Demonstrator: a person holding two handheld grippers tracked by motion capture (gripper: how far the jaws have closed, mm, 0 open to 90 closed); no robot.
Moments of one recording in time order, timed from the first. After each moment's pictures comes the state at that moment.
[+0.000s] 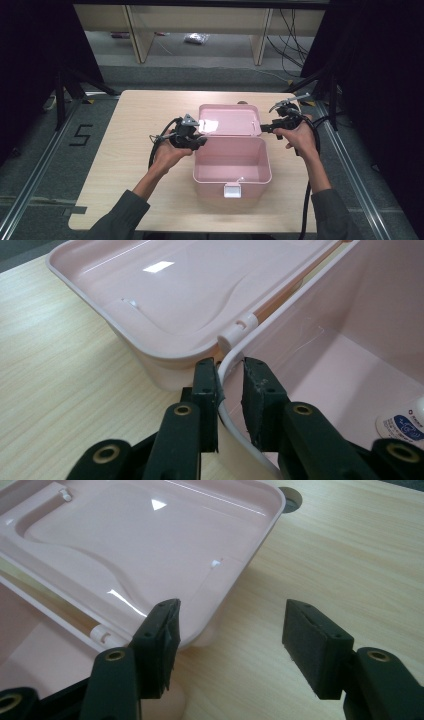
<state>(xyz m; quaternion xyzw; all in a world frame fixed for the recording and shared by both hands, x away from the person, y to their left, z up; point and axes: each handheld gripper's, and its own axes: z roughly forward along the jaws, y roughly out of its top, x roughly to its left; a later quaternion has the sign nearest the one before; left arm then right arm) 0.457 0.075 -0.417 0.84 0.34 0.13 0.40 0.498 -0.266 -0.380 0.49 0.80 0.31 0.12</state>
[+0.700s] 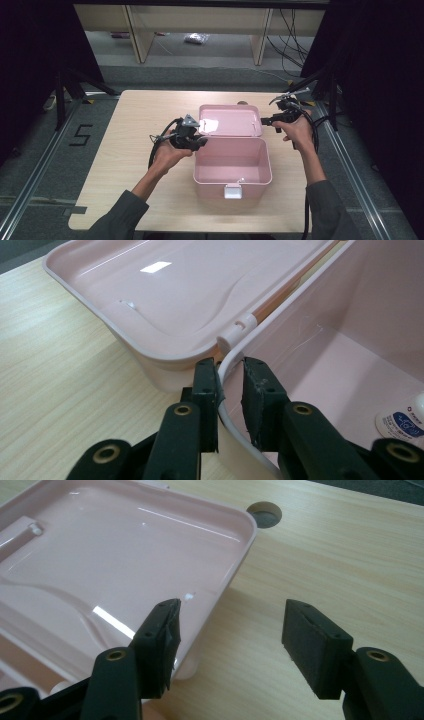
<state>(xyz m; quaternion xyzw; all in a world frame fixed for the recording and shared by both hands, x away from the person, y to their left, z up) 0.454 0.073 -0.417 0.84 0.34 0.13 0.40 0.519 -0.267 -0.380 0.52 0.78 0.32 0.13</state>
